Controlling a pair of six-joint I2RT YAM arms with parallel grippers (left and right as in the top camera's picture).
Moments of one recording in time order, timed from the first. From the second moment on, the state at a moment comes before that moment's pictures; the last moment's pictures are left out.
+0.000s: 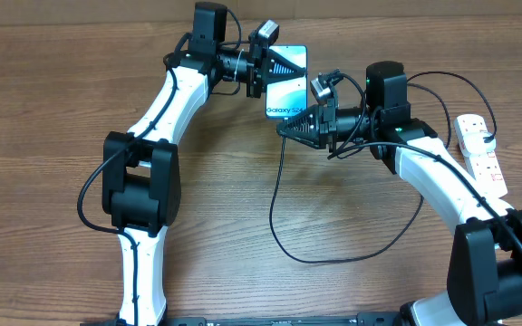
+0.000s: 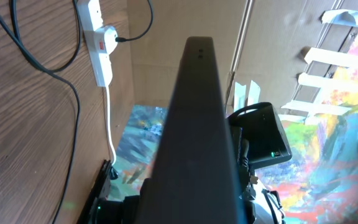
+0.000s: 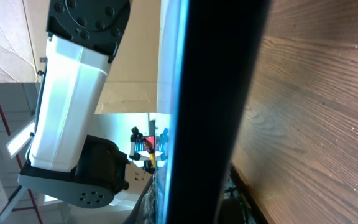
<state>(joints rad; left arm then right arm) -0.26 2.30 1.89 -0.30 1.51 -0.93 0.22 1.69 1.09 -0.01 -1.28 0.92</state>
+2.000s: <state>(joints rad) -0.28 2.30 1.89 -0.36 1.55 -0.75 0.21 1.69 1.11 -0.30 -1.29 0.53</state>
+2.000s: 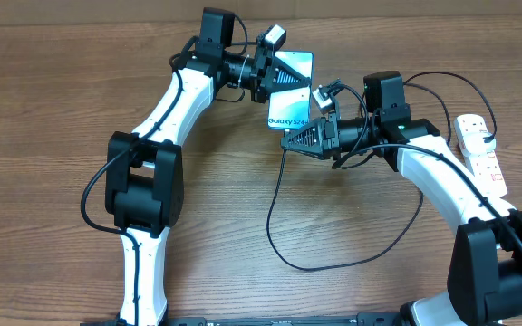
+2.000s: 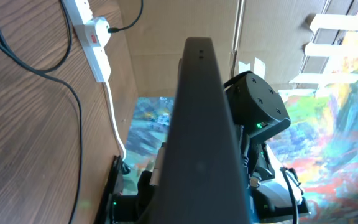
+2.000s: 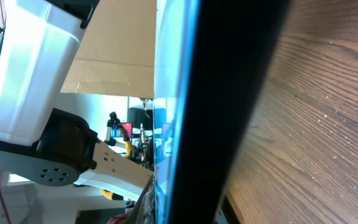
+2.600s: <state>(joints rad) -0.26 2.30 1.89 -0.41 1.54 -0.74 0.22 1.69 1.10 -0.20 -1.30 0.67</state>
